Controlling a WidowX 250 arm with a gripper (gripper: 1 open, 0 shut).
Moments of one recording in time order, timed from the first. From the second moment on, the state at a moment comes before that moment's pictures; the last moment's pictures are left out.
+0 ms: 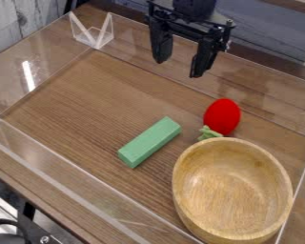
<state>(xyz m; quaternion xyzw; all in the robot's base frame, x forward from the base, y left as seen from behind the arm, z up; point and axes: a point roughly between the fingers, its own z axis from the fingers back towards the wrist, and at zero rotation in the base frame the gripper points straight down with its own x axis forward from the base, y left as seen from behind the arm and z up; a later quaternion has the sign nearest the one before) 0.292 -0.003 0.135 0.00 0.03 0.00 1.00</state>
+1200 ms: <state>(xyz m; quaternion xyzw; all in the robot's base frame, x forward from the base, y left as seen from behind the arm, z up) 0.298 -0.054 0.096 -0.05 0.04 0.12 0.99</state>
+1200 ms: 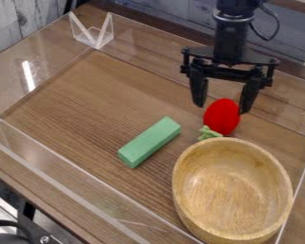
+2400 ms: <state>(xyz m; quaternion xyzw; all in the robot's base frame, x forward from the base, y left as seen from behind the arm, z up) 0.313 -0.099 0.055 -0.05 0.03 0.18 0.98</state>
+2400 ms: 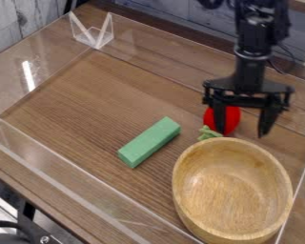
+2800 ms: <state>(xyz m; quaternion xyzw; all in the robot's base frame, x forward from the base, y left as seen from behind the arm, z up) 0.313 -0.089 0.045 -0.05 0.01 0.19 0.98</state>
